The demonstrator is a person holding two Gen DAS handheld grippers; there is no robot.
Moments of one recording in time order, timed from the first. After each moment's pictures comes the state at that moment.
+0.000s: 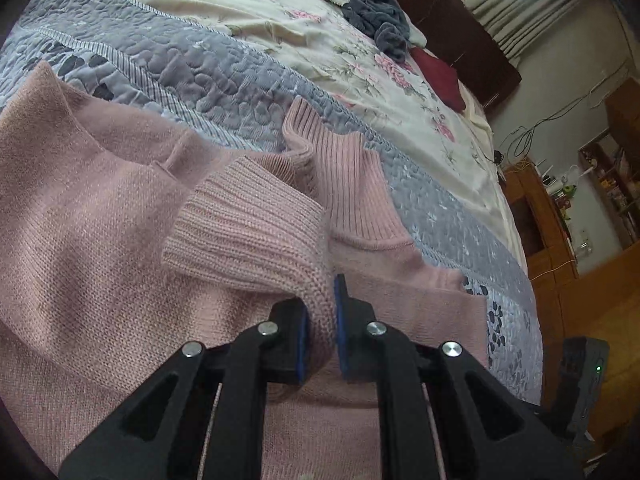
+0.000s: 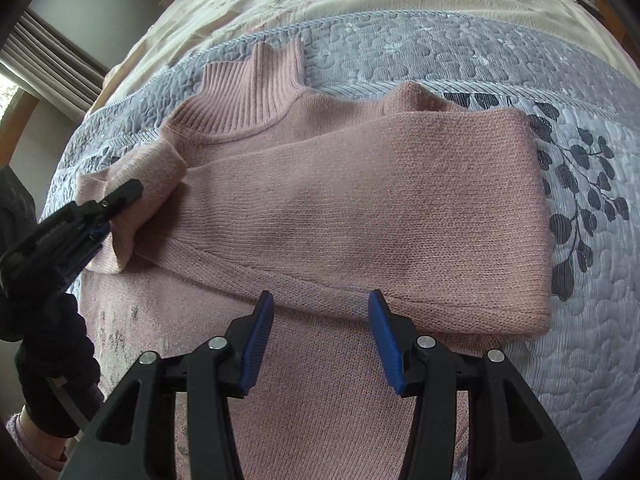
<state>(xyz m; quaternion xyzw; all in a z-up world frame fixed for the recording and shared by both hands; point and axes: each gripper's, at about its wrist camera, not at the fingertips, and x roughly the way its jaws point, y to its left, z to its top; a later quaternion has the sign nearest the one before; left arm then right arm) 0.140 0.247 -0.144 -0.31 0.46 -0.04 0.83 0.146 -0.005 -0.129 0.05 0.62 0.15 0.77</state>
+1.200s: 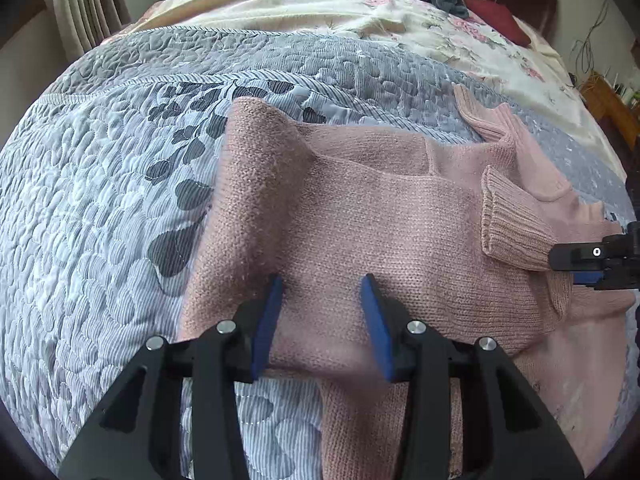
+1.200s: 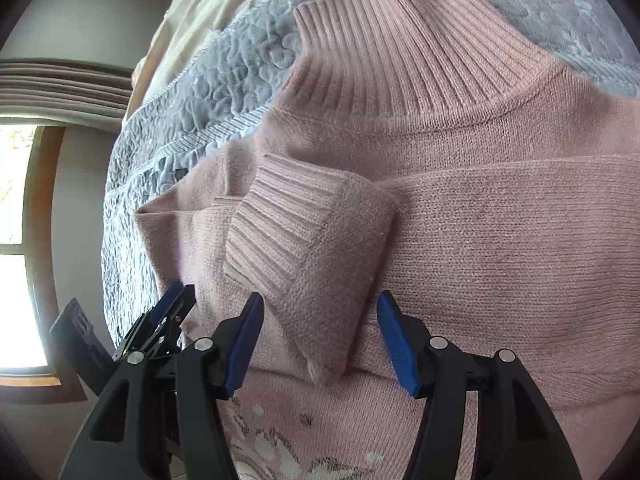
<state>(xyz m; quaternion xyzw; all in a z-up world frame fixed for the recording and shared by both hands) 0.100 0.381 -0.149 -0.10 0.53 0.06 0.84 0.211 0.146 -0.167 0.19 0.69 0.23 0.66</state>
